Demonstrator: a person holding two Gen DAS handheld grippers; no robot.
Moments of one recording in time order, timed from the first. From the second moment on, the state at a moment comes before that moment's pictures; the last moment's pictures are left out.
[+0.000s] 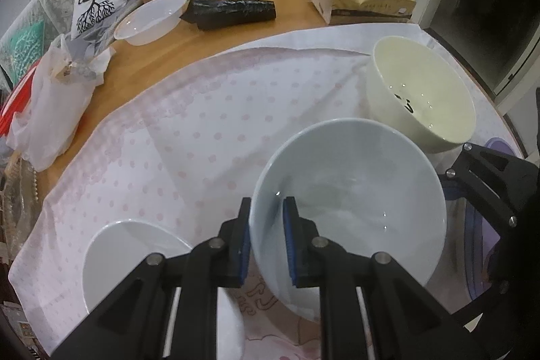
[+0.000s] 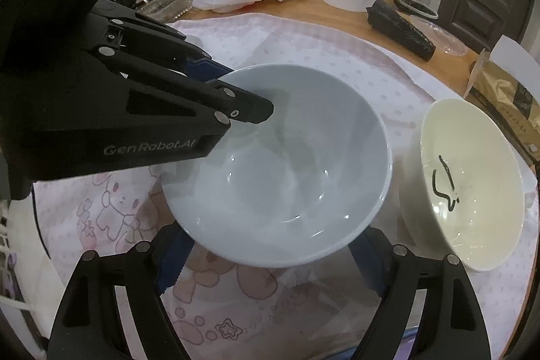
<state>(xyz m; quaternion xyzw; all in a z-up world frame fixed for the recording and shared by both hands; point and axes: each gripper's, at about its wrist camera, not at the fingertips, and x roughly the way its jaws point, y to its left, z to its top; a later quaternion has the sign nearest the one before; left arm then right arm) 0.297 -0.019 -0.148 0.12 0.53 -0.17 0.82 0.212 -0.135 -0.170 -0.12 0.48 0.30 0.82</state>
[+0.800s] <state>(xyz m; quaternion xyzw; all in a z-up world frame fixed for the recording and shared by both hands) 0.281 -0.031 -0.086 0.13 0.48 -0.17 0.85 0.199 -0.155 -0.124 -0.09 0.42 0.28 0.86</state>
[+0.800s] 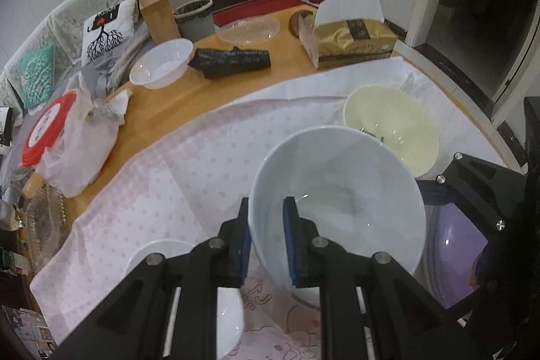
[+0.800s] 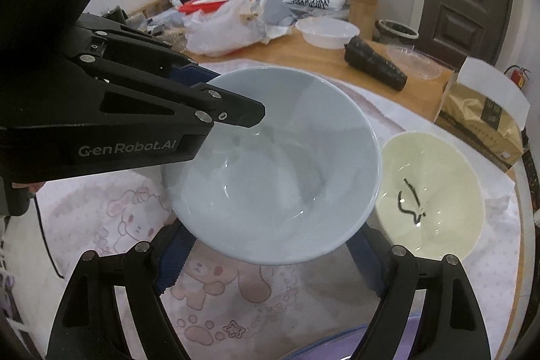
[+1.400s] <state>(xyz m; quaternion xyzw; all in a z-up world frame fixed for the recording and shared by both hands) 0.292 -0.091 -0.046 0.16 0.44 -0.19 0.86 0.204 -0.204 -0.089 -0.06 0.41 0.24 0.88</state>
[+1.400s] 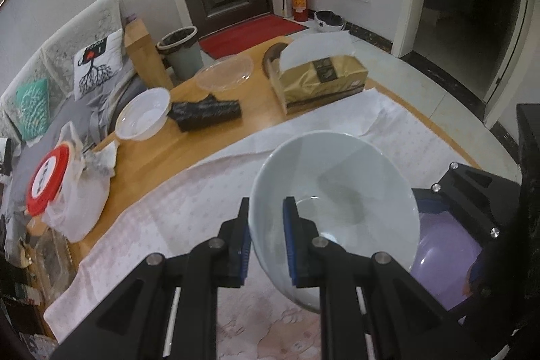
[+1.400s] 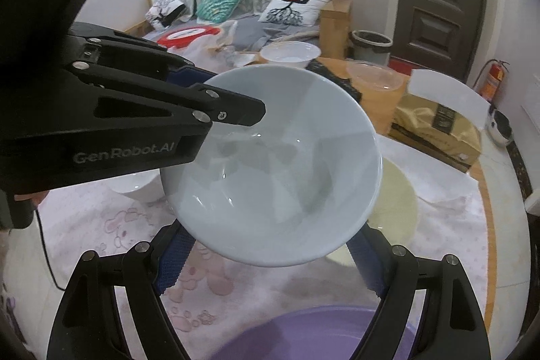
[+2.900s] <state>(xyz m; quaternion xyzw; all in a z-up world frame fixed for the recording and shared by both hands) 0.350 -0.138 -0.122 0.12 0.48 -0.20 0.84 0.242 -0.249 -0.120 -0.07 0.45 0.19 0.87</state>
